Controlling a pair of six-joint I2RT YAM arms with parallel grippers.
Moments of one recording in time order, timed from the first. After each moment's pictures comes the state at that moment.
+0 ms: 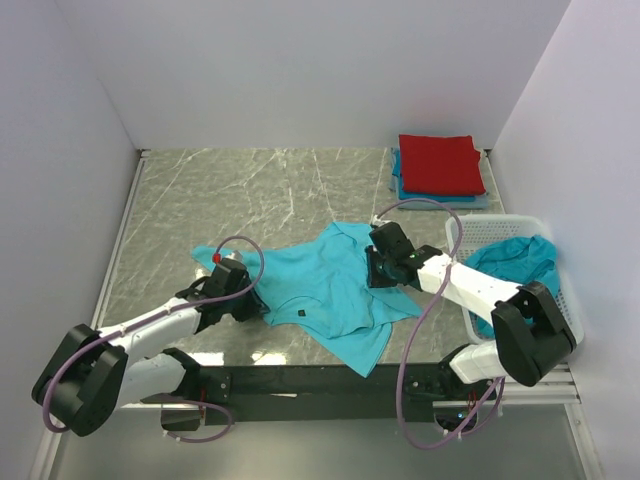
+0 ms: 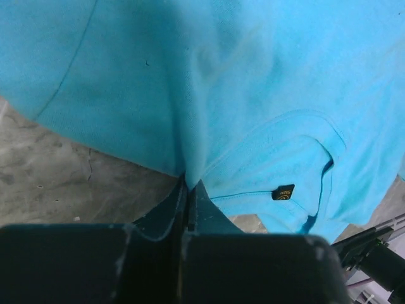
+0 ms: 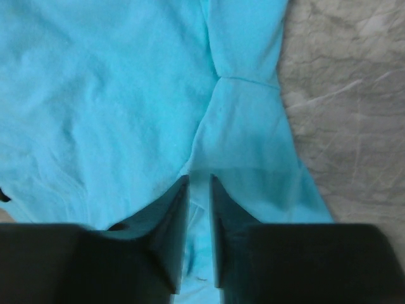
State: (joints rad) left arm -0.54 1.11 0.37 -0.17 0.08 -0.96; right arm 0.57 1.38 0.76 -0.40 0.07 0.45
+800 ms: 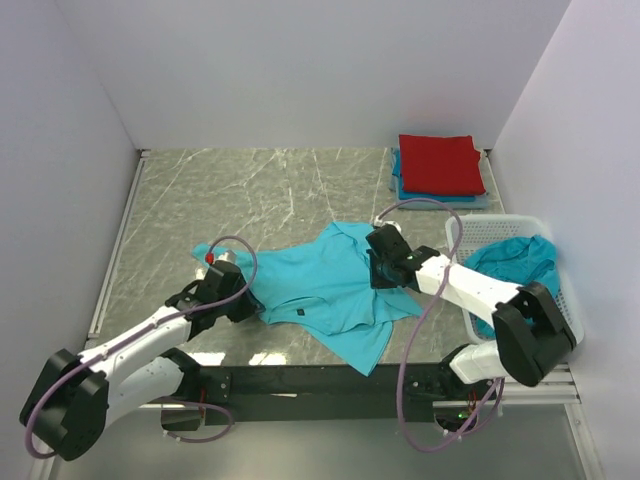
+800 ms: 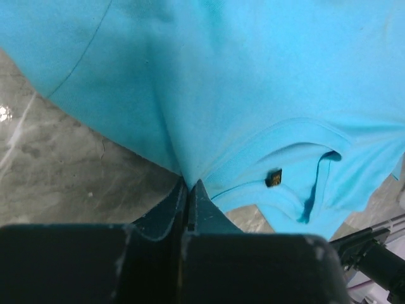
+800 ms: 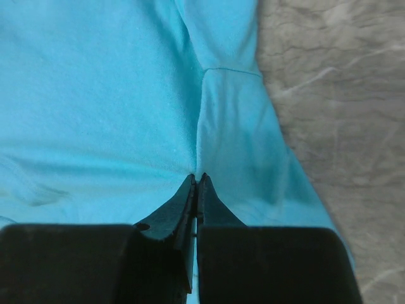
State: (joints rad) left arm -0.55 0.98 0.37 -0.26 0.03 -0.97; right arm 0.60 1.39 0.76 -0.43 0.17 0.48
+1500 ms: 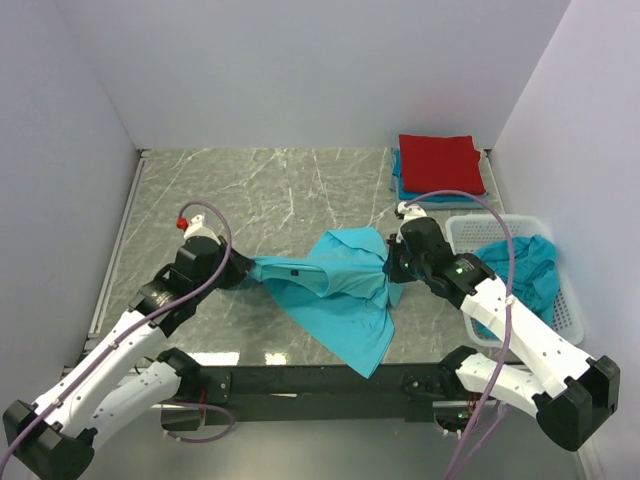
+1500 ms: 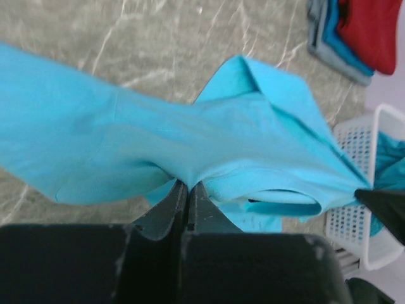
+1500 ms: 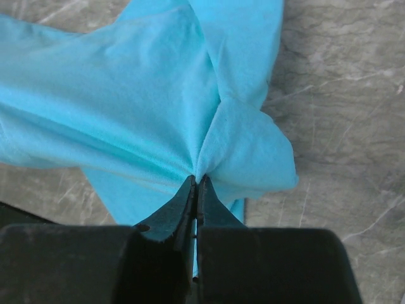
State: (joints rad) left arm -0.55 0.77 0.68 -0.47 -0.14 -0.90; right arm 0.58 0.99 0.86 -0.65 0.10 0.40
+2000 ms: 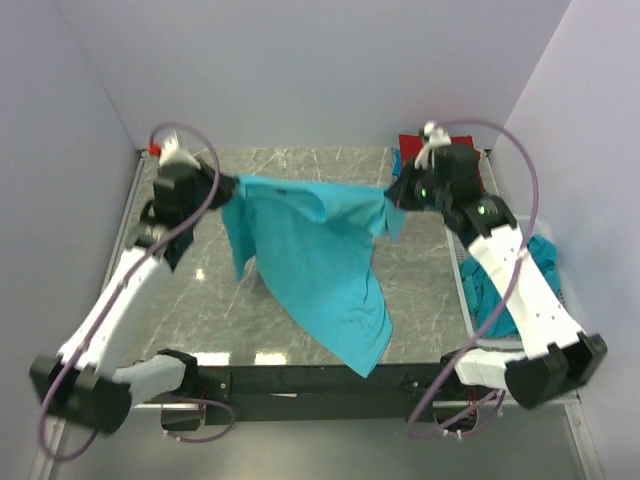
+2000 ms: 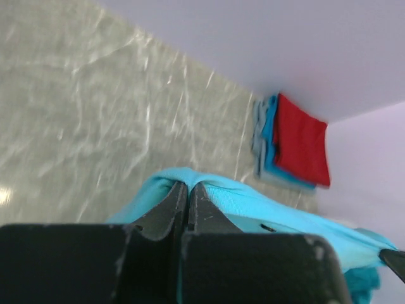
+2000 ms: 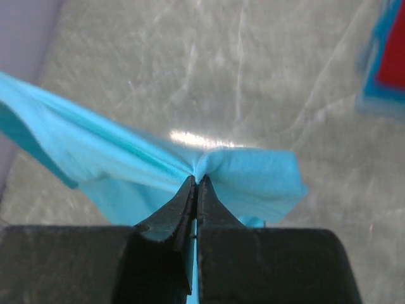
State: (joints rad) left arm -0.31 1.08 1.07 -0.28 -0.11 -0.76; right arm 0.33 1.20 1.31 -0.63 -0.14 0.35
